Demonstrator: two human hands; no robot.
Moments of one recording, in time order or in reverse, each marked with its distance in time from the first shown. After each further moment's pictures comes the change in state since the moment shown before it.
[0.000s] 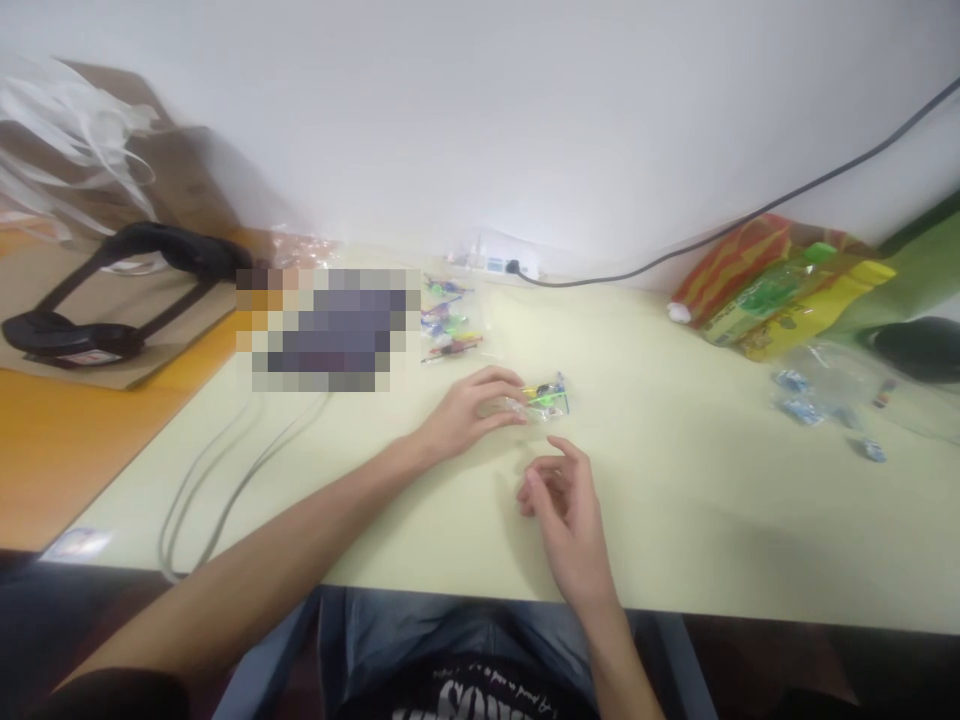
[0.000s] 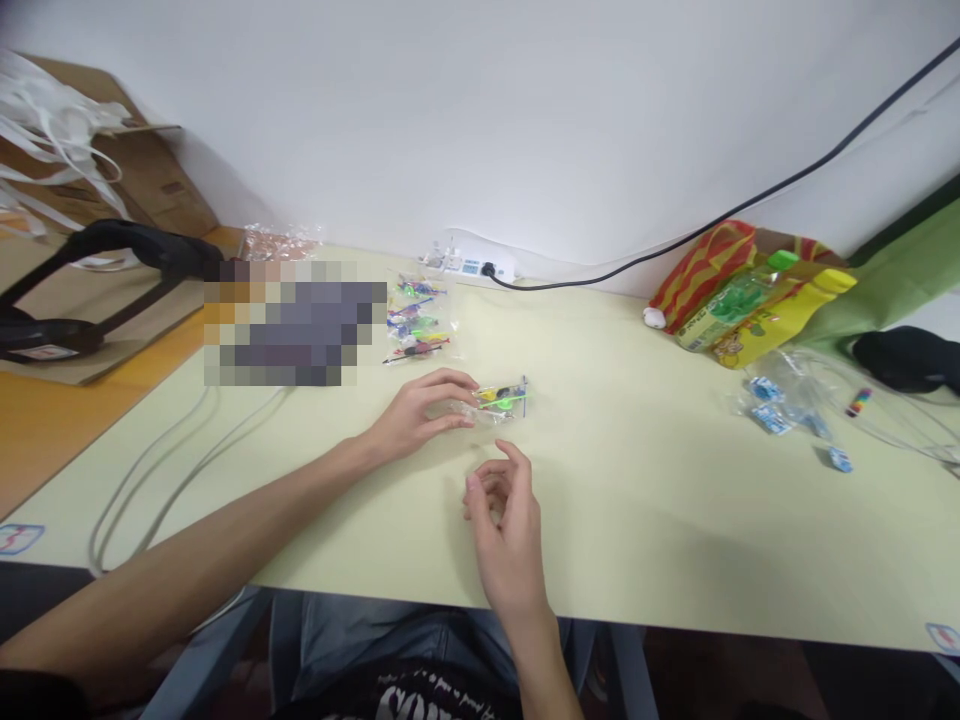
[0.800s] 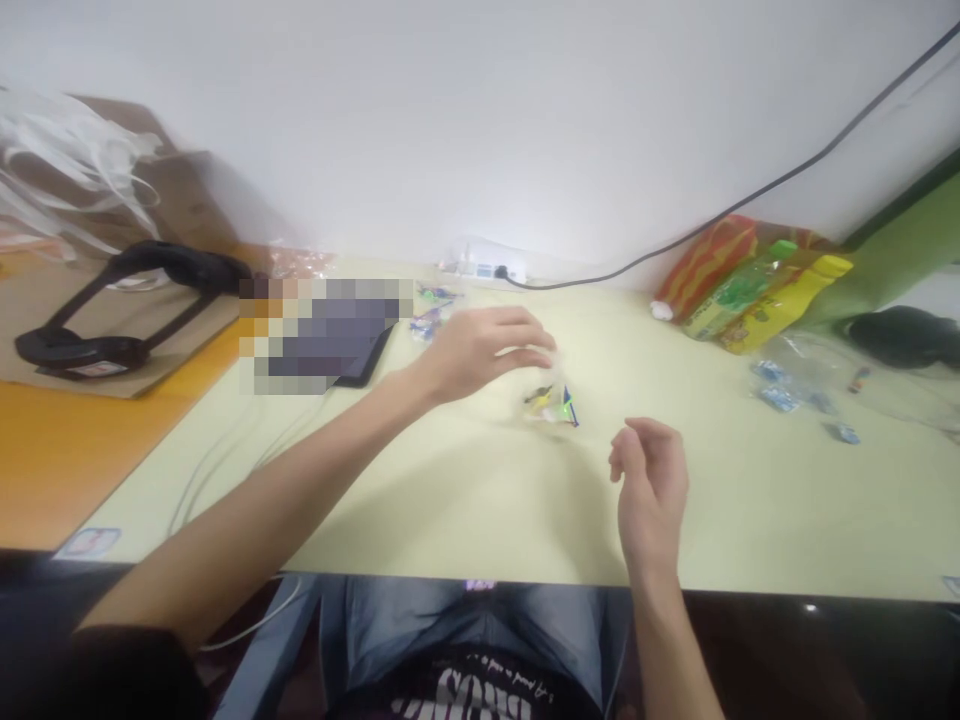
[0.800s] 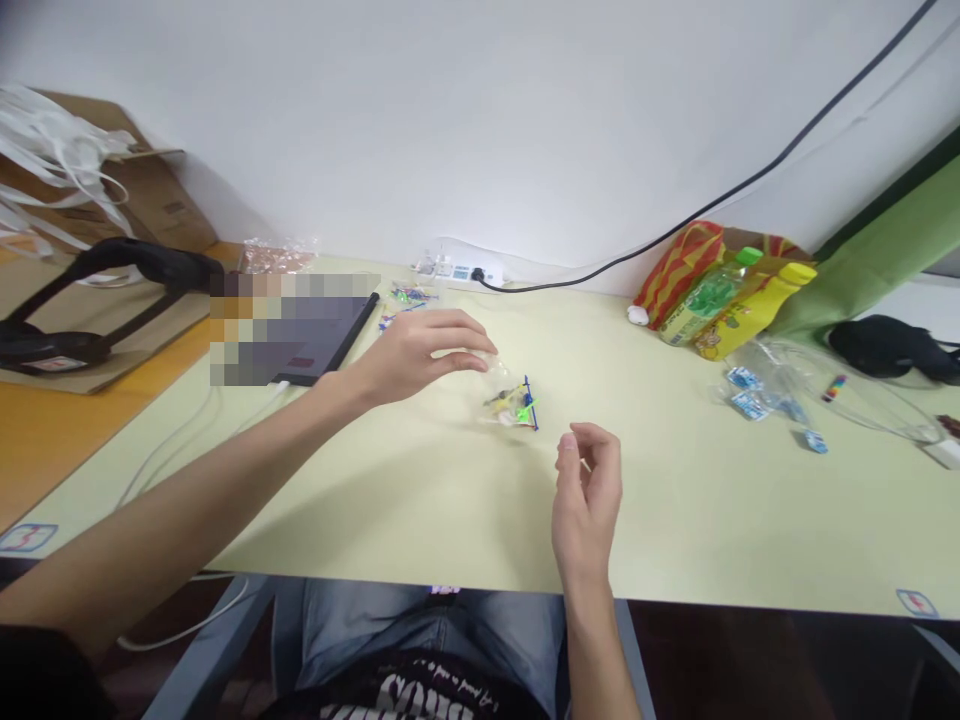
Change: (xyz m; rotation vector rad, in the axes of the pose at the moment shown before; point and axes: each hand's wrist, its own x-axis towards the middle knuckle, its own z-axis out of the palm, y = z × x) left_hand 0.074 0.065 -0.035 0.363 -0.079 0.299; right_hand 0.020 -0.019 -0.068 -0.173 0.469 -0.256
